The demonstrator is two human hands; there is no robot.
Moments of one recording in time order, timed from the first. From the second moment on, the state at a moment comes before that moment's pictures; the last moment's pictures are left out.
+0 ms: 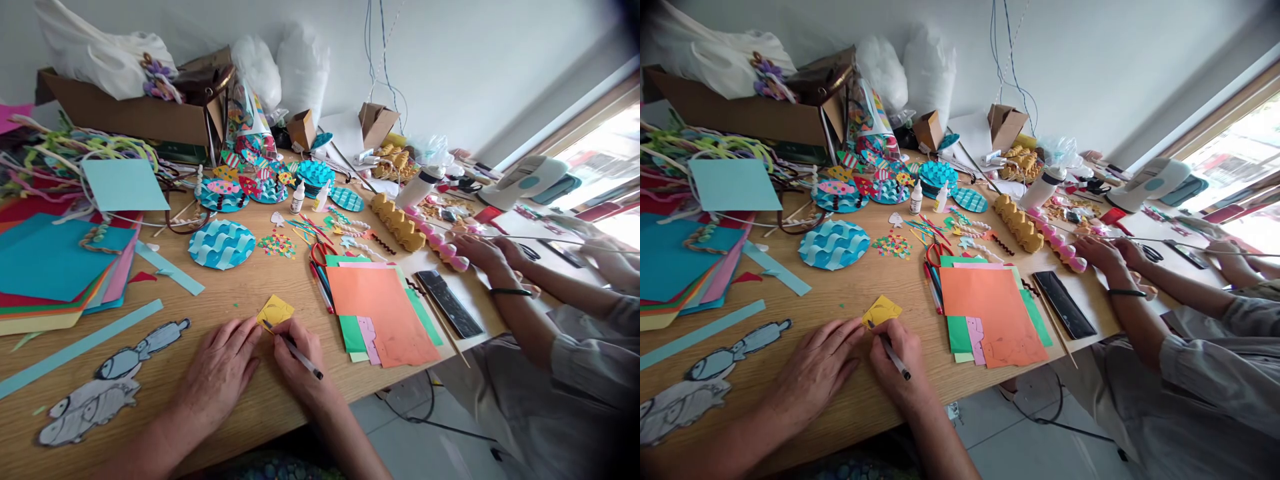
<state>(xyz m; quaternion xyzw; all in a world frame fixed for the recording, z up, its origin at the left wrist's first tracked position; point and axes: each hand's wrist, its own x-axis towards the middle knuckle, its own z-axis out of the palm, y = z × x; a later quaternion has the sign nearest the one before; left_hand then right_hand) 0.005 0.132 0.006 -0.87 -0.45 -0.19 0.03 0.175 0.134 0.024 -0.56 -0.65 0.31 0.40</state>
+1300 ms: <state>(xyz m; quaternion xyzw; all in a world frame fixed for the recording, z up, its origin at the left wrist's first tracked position) 0.005 0.132 0.009 -0.88 -0.44 -0.19 0.04 0.174 0.135 0.025 -0.56 -0.66 0.30 0.40</state>
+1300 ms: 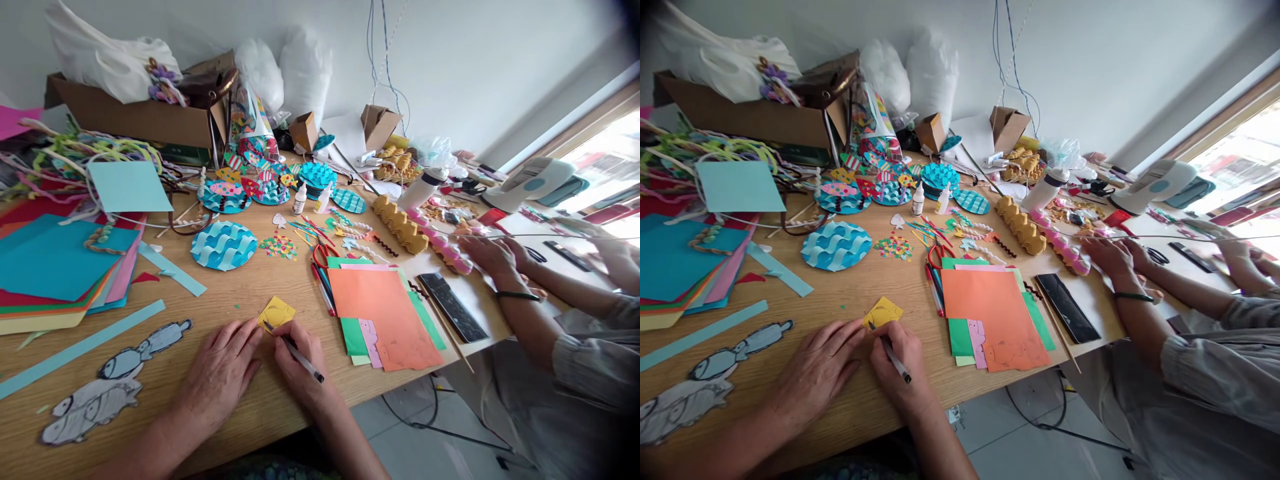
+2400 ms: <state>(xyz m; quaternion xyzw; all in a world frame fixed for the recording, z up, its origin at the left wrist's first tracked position) 0.008 0.130 0.007 -0.87 -0.46 -0.18 0.03 0.174 0.136 0.023 -0.56 -0.67 0.28 0.40</state>
